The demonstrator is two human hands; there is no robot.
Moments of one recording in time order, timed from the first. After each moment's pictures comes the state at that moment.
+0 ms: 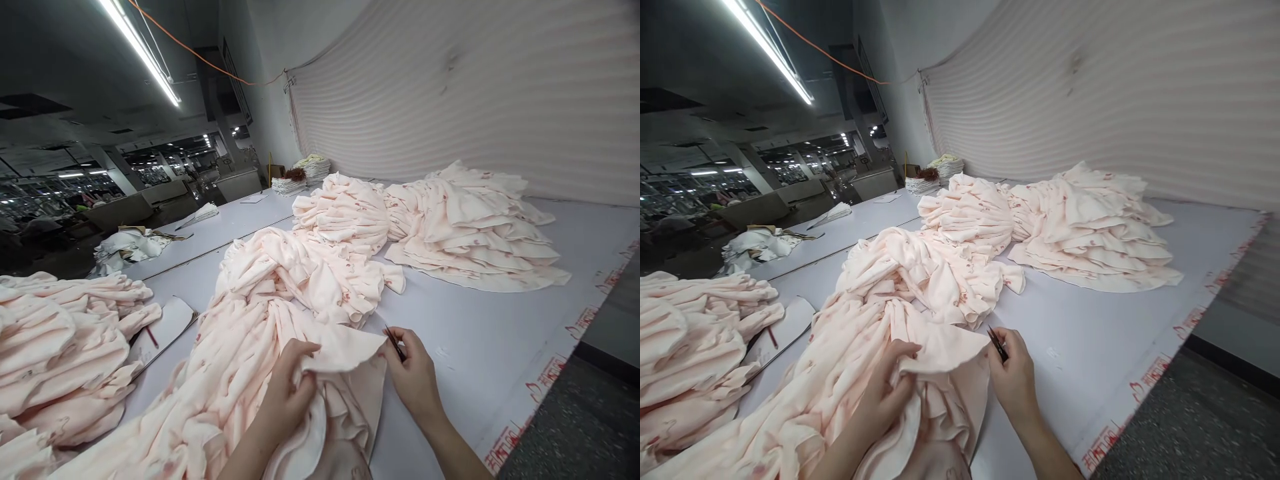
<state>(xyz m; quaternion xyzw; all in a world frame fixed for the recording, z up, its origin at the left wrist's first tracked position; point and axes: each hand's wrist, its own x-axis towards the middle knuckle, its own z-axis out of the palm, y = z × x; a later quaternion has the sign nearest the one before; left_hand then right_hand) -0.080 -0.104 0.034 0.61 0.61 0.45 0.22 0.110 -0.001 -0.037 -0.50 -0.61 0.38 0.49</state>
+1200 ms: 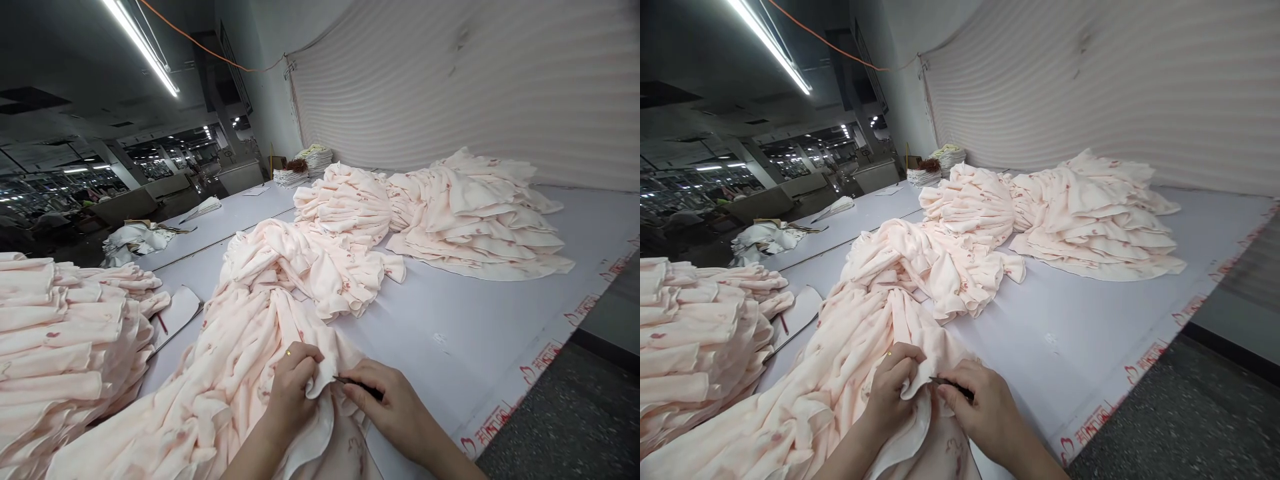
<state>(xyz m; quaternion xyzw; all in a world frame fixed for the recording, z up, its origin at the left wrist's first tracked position) -0.072 -0.115 0.020 0.74 0.56 0.37 -0.01 0.114 -0.059 0.021 -0.29 -0.76 0.50 0.29</state>
